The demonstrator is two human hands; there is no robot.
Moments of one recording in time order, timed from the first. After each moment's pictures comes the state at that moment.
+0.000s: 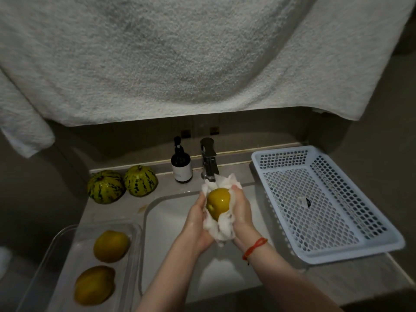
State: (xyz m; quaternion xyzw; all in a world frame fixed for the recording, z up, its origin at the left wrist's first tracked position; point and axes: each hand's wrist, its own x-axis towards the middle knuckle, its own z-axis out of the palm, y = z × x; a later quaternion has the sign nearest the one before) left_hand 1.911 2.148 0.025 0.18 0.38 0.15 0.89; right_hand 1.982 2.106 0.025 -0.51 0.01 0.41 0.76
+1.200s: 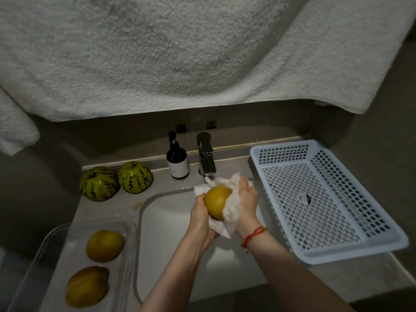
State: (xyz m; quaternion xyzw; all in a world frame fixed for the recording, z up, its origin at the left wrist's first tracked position) left_hand 1.936 2.141 0.025 0.23 0.48 0.22 0.82; right_hand 2.010 2.113 0.014 -0.60 0.02 0.28 0.75
